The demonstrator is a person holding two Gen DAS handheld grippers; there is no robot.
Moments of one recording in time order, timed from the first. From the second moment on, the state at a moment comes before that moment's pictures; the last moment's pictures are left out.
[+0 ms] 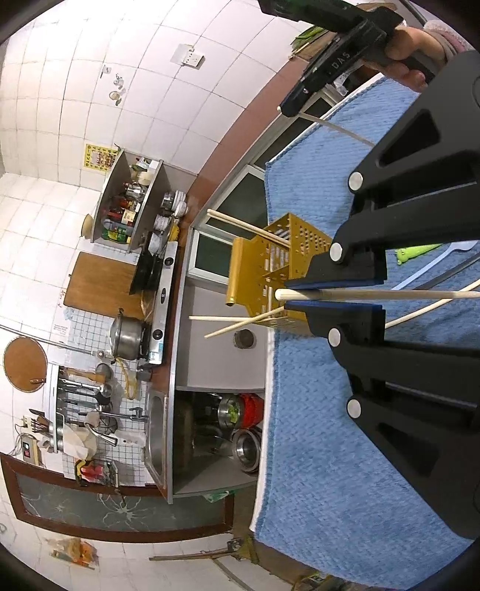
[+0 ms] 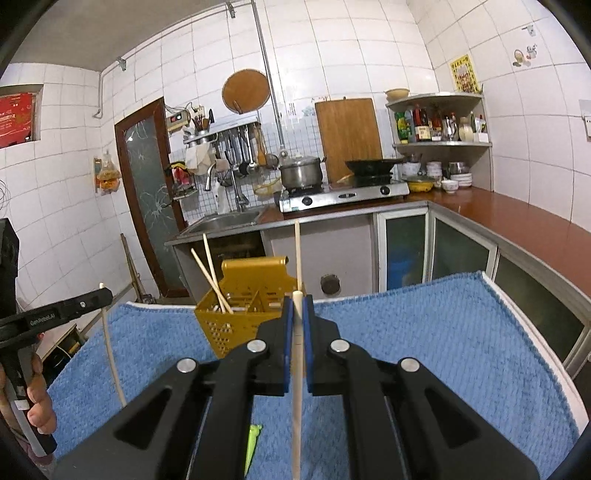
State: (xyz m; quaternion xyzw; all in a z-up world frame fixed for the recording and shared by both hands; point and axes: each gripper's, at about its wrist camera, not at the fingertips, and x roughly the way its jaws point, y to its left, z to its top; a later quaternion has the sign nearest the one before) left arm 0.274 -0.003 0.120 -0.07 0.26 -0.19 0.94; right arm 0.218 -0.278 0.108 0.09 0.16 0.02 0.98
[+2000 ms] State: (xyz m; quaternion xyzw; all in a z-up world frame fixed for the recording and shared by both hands) left arm 0.334 -0.002 0.104 -0.04 0.27 -0.11 0.95; right arm 0.300 -0.257 0.091 0.05 0.19 0.00 0.98
